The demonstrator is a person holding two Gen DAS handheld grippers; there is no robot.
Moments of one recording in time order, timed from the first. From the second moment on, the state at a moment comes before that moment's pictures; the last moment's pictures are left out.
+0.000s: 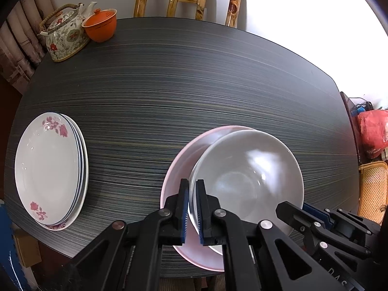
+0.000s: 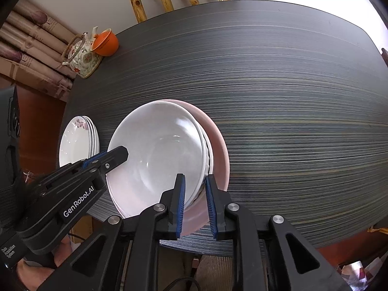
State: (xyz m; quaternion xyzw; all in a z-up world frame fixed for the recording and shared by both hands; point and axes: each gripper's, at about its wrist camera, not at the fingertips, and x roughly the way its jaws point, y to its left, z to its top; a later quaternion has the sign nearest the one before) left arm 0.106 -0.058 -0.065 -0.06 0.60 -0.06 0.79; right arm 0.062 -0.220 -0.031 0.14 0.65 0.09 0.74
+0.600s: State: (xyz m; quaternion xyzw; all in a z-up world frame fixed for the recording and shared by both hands) left arm 0.099 -0.057 -0.059 -0.07 0.60 -0.08 0.80; right arm 0.059 -0.216 -0.029 0.14 0.64 0.10 0.75
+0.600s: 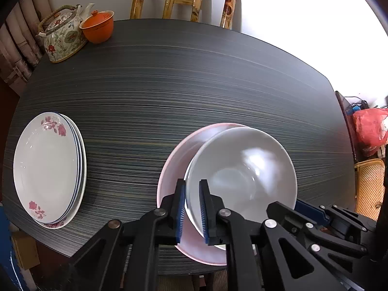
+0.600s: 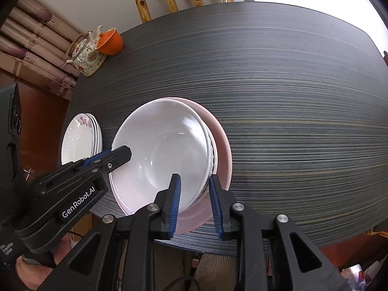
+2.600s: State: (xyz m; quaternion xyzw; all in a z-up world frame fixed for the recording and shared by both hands) left arm 0.089 0.006 -0.101 -0.20 0.60 -0.04 0.77; right arm 0.037 -0.256 -0.046 0.16 0.64 0.05 0.75
